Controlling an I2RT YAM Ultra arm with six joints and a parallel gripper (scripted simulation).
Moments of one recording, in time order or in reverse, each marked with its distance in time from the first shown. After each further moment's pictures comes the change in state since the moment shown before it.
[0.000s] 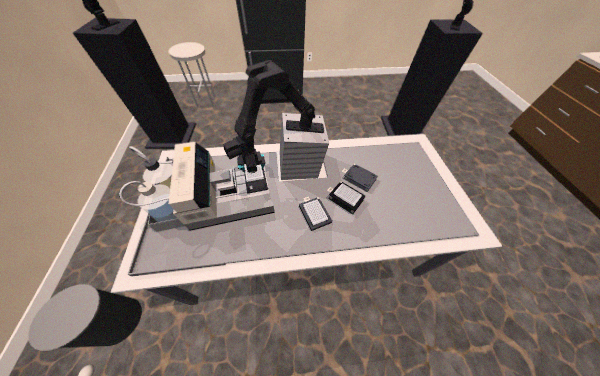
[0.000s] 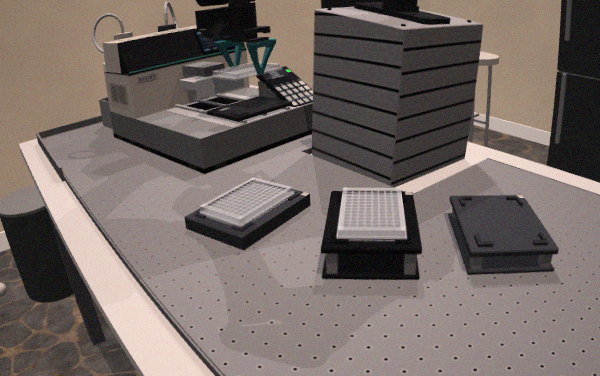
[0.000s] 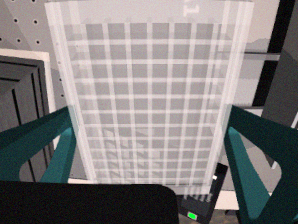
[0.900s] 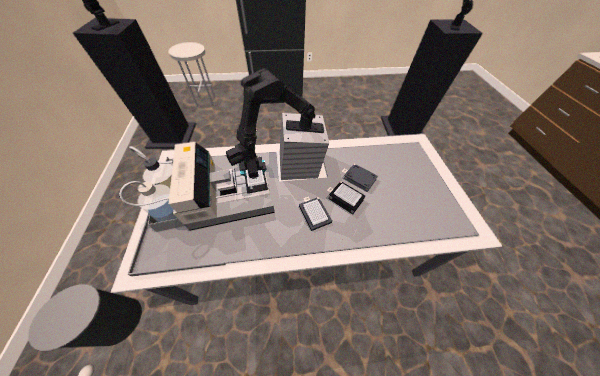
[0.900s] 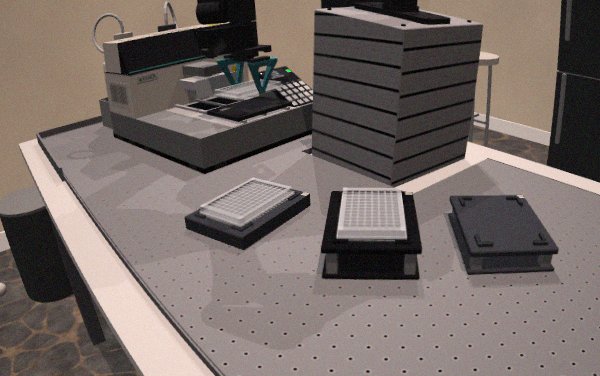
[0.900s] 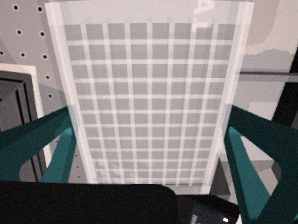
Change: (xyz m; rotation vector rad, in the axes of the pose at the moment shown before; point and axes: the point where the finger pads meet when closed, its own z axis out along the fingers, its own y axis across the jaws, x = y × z) arm 0.000 0.000 0.041 -0.002 0.002 0.000
